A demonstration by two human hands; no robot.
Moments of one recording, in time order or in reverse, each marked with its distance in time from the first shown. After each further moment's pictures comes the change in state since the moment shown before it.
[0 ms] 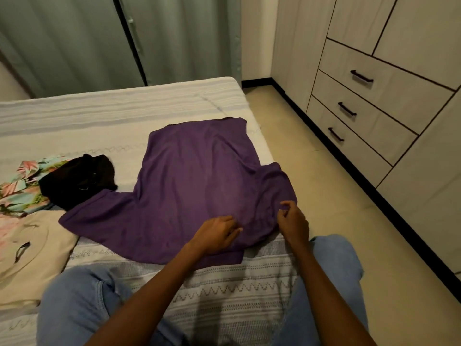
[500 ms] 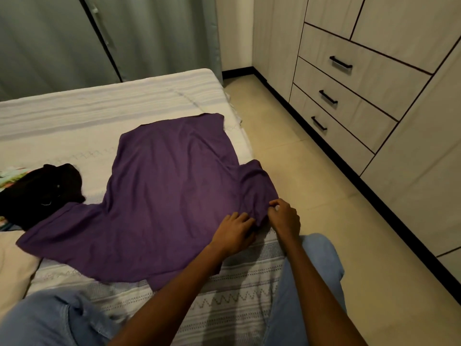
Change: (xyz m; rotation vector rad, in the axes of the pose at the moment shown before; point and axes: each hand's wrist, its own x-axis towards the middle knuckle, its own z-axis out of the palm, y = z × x) left_hand 0.080 0.058 0.065 0.118 -0.029 0.095; right_hand 0.047 0.024 -0.014 -0.015 -0.092 0.198
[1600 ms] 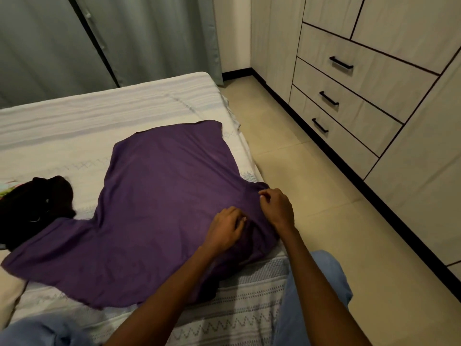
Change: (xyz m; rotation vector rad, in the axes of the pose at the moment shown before) left_hand 0.044 -0.034 -0.009 -0.367 0.153 -0.244; right_hand 0.055 -0.038 -0.004 -0.029 0.037 -0.311
